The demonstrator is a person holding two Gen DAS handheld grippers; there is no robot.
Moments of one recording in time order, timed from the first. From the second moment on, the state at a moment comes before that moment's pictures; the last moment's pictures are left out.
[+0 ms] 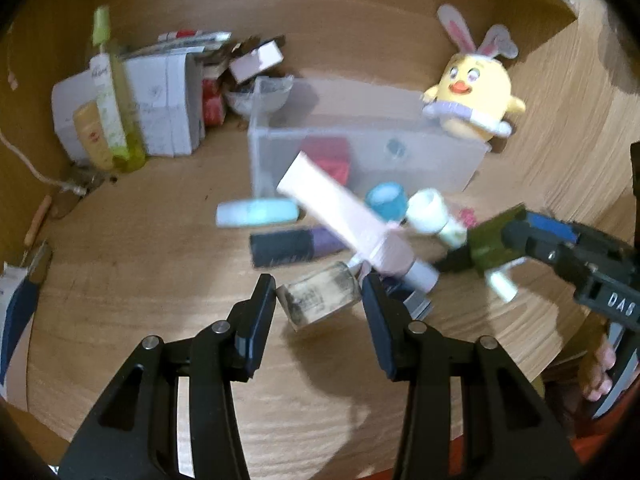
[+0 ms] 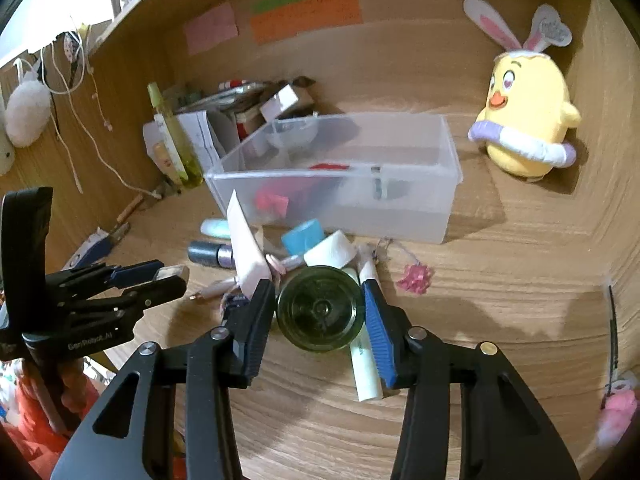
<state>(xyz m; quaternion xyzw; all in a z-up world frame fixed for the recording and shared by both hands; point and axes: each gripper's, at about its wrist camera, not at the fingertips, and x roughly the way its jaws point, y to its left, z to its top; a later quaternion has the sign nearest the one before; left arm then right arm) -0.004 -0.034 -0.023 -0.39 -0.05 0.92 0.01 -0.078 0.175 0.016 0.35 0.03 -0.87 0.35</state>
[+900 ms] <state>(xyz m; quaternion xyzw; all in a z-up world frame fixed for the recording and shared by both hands) -0.055 -0.022 0.032 -0.32 -0.05 0.95 0.03 -0.126 0.185 0.095 0.25 0.00 -0.91 0.32</state>
